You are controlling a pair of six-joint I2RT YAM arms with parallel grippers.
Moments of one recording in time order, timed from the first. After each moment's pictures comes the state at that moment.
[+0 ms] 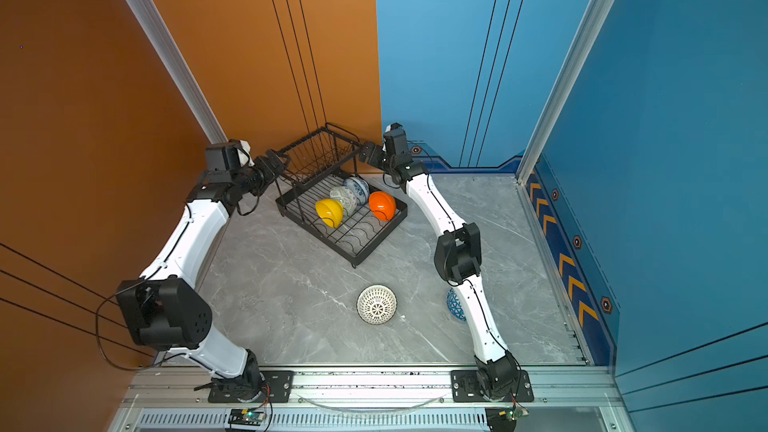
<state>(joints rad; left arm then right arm) 0.05 1.63 1.56 -0.40 0.32 -0.72 0.44 2.50 2.54 -0.40 -0.14 0.69</state>
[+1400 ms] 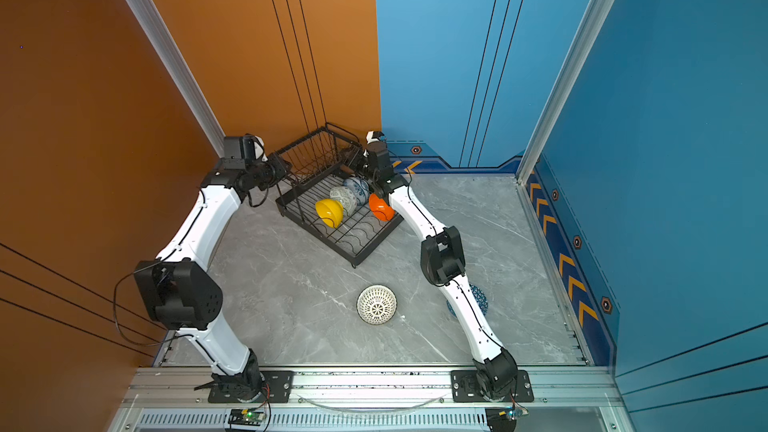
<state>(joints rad) -0.02 1.76 1.73 -0.55 0.21 -0.63 0.52 2.65 2.61 -0.10 -0.21 0.93</state>
